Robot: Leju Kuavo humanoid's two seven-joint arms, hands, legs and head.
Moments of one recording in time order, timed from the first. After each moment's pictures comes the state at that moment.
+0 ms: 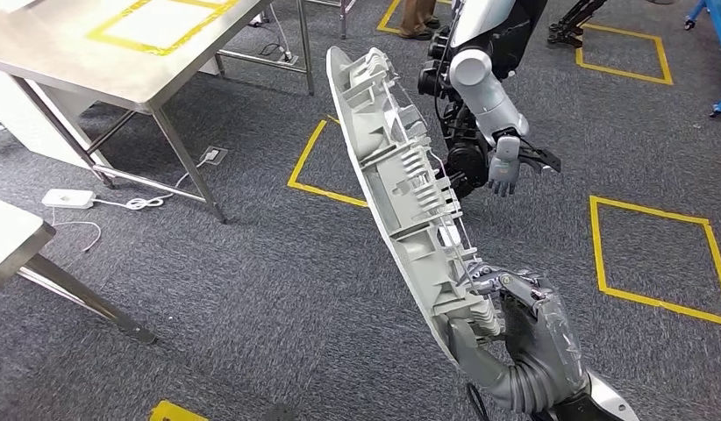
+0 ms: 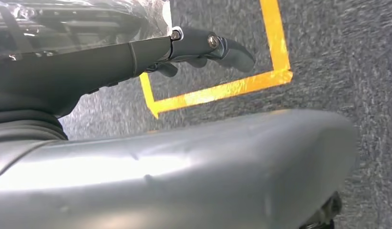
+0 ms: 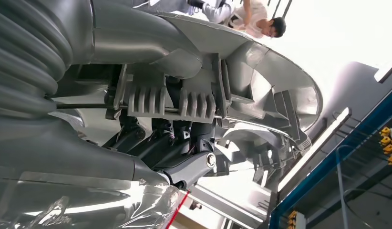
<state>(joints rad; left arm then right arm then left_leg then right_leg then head) -0.10 -0.03 -1.32 -0.33 0.87 0.35 0.05 -0.24 -0.40 0.91 -2.11 -0.13 -0.25 -0.21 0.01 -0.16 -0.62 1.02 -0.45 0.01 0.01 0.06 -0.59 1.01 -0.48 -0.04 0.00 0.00</state>
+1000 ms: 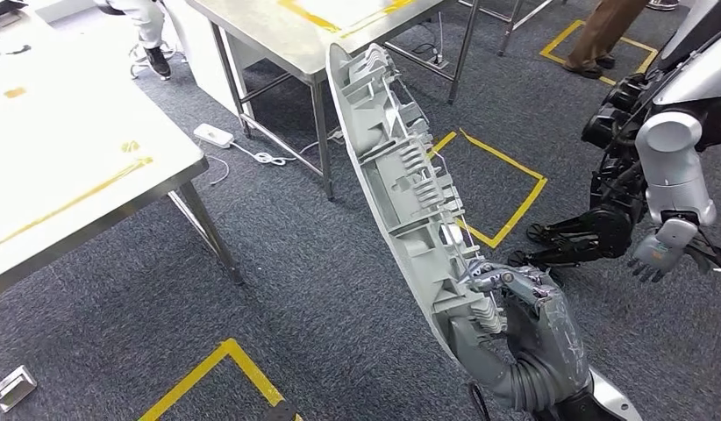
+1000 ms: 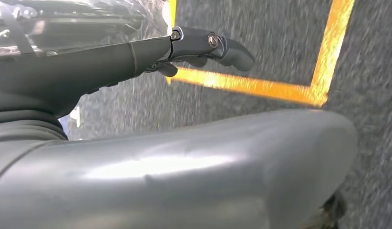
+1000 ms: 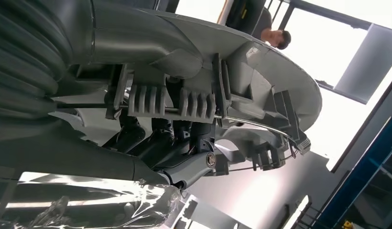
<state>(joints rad) -0.12 -0.03 -1.33 -0.32 0.87 0.34 0.08 -0.25 -0.40 0.91 -2.11 -0.12 -0.25 -0.19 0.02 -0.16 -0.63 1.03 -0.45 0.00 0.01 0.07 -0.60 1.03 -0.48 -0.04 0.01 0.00</state>
